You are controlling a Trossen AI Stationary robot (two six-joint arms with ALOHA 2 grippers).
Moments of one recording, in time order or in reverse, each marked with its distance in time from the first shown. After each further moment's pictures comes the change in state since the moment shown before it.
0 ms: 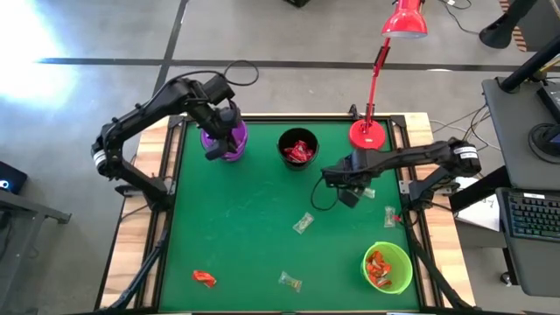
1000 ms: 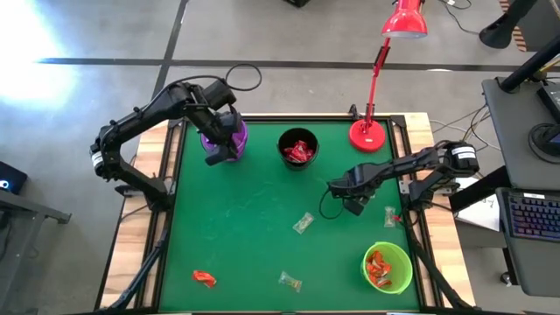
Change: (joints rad) left arm -0.065 -0.019 0.000 0.001 -0.008 -0.082; right arm 0.005 0.020 -0.364 0.300 -0.014 0.014
